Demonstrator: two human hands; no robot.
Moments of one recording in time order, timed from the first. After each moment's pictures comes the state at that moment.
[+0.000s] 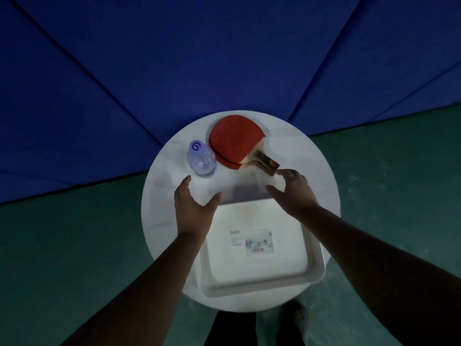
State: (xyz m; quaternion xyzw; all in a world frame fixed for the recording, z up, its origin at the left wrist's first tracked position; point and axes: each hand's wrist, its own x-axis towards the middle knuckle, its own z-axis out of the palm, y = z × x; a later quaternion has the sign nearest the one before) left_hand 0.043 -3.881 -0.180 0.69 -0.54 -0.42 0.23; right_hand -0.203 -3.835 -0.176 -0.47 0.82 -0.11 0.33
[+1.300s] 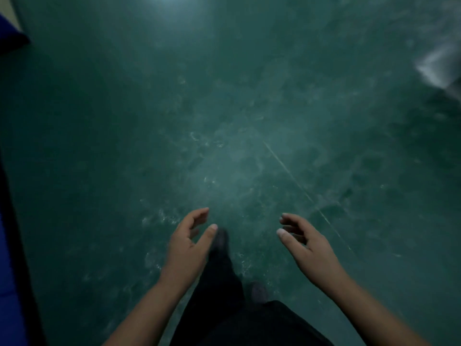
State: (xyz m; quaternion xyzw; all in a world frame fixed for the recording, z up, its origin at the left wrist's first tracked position) left_hand -0.378 -3.059 0.010 -0.13 -0.79 -0.53 -0.27; right_hand -0.202 -2.870 0.013 0.41 0.71 -0.57 -0.03
